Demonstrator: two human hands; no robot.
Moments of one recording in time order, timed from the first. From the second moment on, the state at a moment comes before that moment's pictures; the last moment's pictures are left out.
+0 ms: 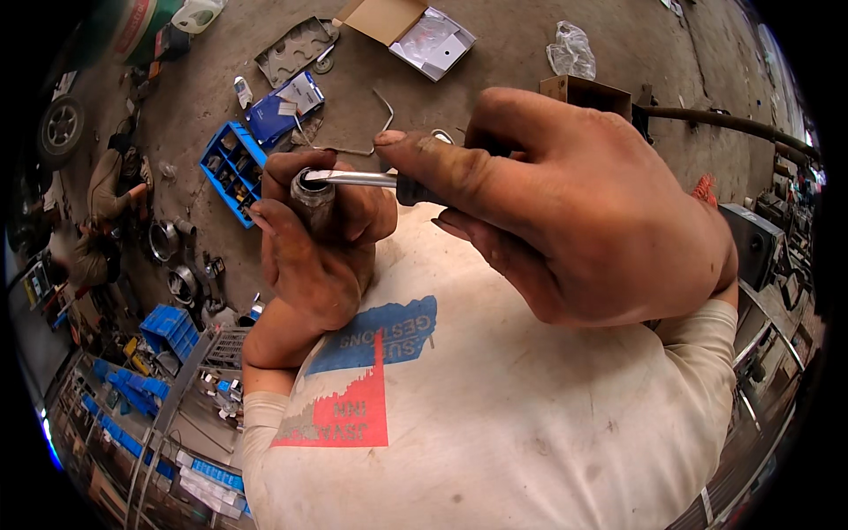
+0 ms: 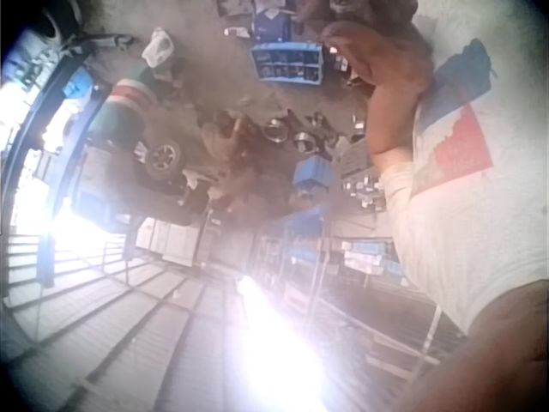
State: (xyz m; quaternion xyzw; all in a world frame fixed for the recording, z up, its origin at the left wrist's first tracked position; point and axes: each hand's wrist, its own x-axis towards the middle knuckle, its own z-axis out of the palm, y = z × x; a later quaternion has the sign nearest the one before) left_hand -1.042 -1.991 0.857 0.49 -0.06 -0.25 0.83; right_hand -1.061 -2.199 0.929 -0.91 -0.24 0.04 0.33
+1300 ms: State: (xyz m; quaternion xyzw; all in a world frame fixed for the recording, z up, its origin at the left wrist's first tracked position) left_hand -1.042 -1.982 0.871 0.44 0.06 -0.33 0.83; right_hand -1.055 -2.197 0.883 -0.83 -0.24 -0.02 0.51
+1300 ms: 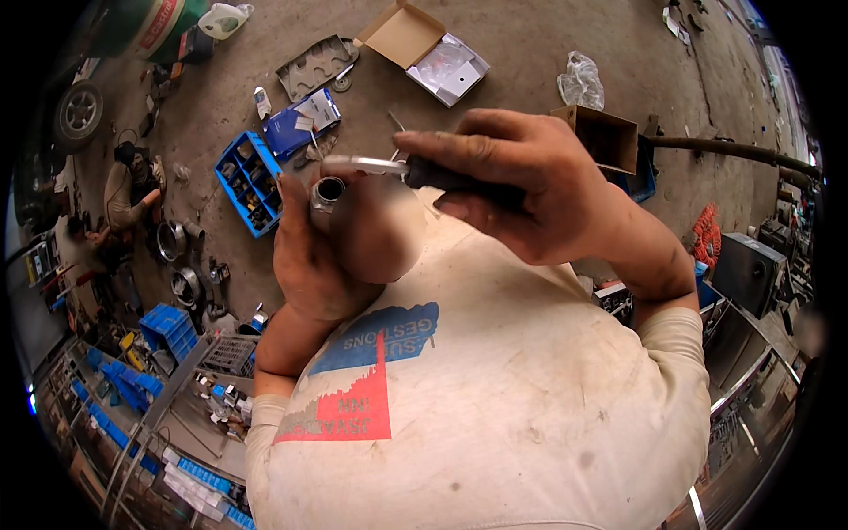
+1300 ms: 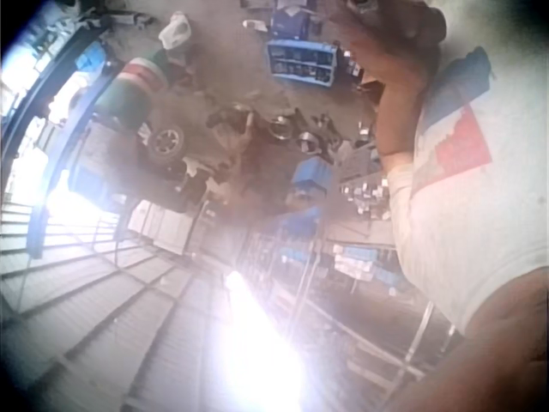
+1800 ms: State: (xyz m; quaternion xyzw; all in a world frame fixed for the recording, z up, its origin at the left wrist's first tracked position) left_hand -1.040 -1.971 0.841 0.48 -0.01 -0.31 0.82; right_hand -1.059 -2.208 0.912 -0.87 -0.25 -0.01 0.41
